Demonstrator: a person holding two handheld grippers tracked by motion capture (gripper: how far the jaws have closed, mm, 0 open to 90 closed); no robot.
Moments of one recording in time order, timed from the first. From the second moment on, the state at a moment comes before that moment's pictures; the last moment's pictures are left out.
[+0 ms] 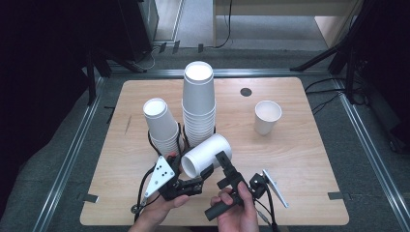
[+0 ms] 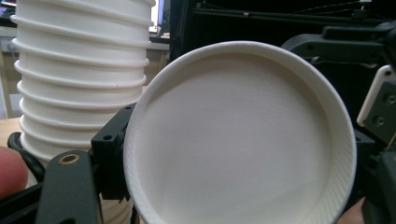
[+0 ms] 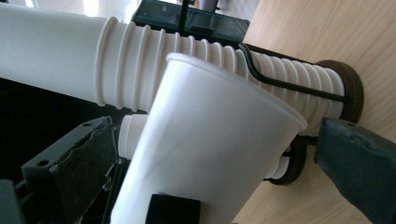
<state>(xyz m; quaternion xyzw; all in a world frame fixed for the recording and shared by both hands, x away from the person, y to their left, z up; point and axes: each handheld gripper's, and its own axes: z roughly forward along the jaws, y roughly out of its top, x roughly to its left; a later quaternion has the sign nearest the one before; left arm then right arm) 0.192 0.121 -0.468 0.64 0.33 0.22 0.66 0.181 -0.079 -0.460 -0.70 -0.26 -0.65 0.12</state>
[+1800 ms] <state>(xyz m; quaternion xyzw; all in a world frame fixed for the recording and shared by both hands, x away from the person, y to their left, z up) 0.191 0.117 -0.472 0.67 0.31 0.22 0.64 0.202 -0.075 -0.477 -0.70 -0.15 -0.66 0.24</state>
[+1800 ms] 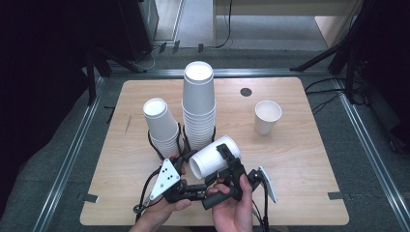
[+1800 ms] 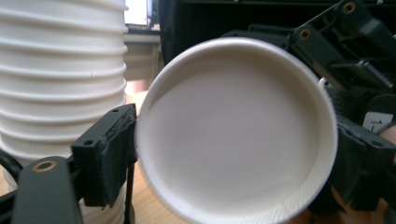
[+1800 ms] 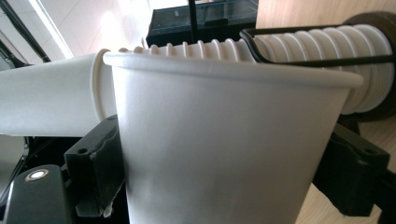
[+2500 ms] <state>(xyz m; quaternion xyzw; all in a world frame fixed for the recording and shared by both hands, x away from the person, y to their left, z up) 0.192 0.120 -0.469 0.68 0.31 0.20 0.63 0.207 -0.093 -0.468 -0.69 -0.15 -0.68 0.19</state>
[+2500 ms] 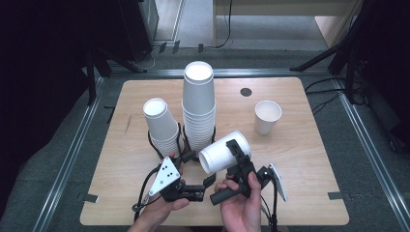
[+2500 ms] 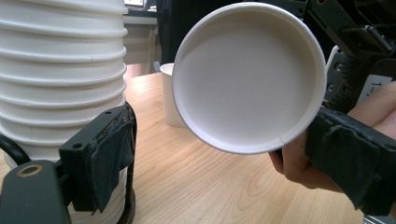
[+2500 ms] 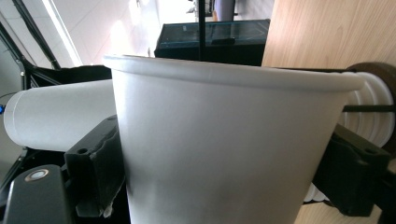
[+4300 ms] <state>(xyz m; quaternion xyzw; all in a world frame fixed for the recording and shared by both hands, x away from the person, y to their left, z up) 0.194 0.125 -0.469 0.69 0.32 0.19 0.62 0.212 -0.112 -0.452 -0.66 -0.22 -0.71 0.06</state>
